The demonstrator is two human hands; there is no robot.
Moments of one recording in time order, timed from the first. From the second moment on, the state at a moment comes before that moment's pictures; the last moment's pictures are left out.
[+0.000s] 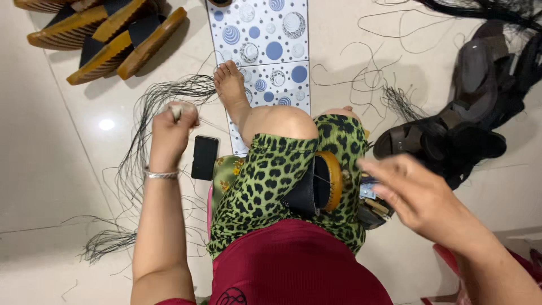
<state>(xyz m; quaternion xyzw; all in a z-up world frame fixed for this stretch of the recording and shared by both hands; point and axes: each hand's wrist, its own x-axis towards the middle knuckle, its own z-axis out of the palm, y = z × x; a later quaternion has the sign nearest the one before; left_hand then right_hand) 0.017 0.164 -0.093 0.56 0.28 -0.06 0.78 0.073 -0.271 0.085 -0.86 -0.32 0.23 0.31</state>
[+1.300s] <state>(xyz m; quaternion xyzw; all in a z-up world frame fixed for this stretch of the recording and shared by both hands) 0.010 -0.015 -0.003 0.71 -0.08 -0.21 0.67 0.063 -0.245 0.077 -0.89 -0.33 0.19 0.24</state>
